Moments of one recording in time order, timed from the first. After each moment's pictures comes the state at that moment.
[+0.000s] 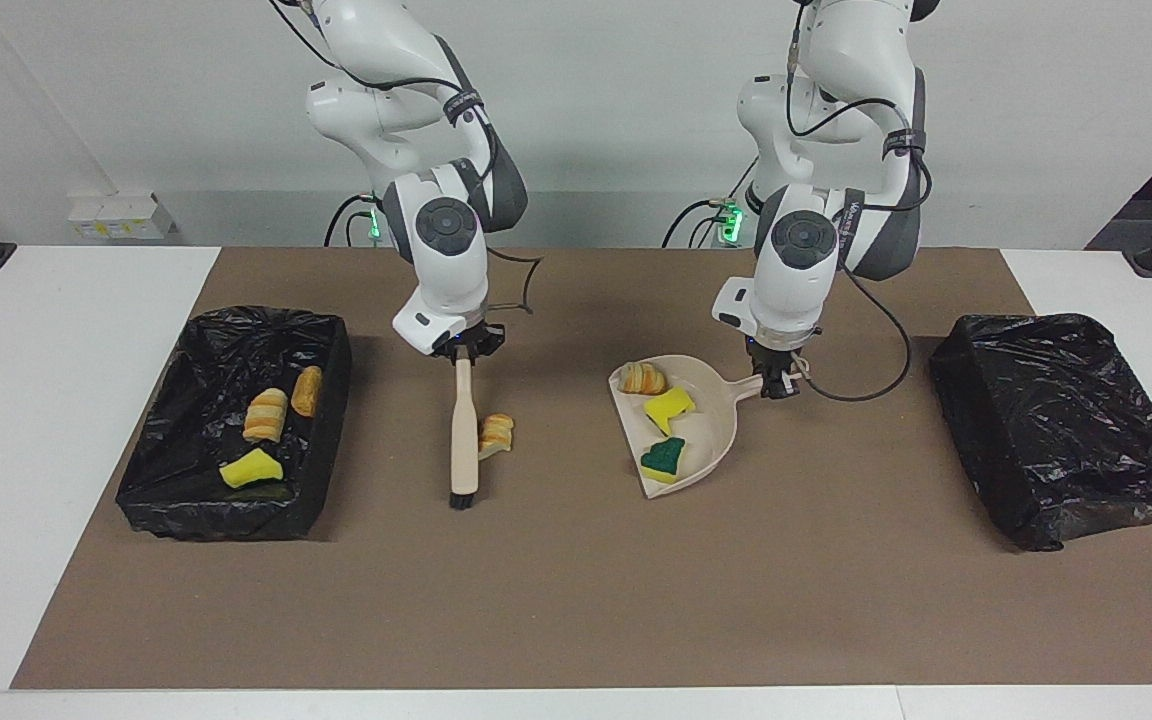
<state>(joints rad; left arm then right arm) -0.28 0.15 -0.11 -2.04 0.14 2.09 0.93 0.29 0.14 0.12 -2.09 -0.01 2.05 0.36</state>
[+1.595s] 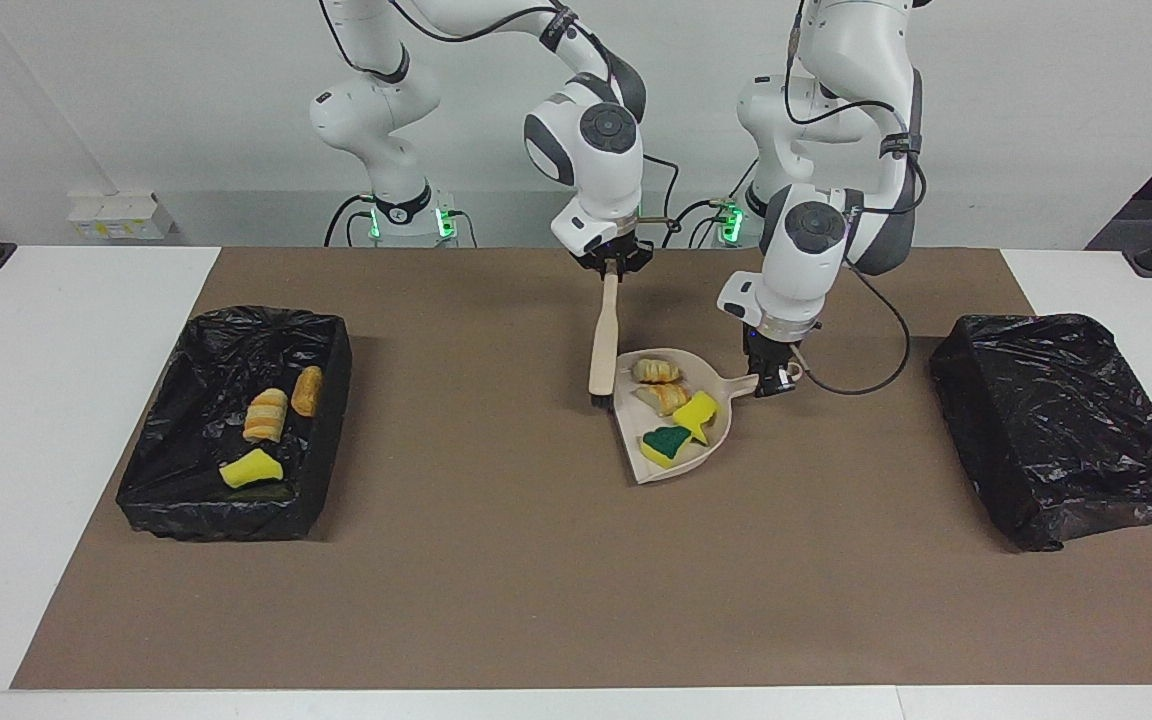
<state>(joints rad) -0.23 0.10 -0.10 -2.18 0.06 2.27 1.03 0.66 0.05 0.12 -2.05 0.19 1.99 0.84</state>
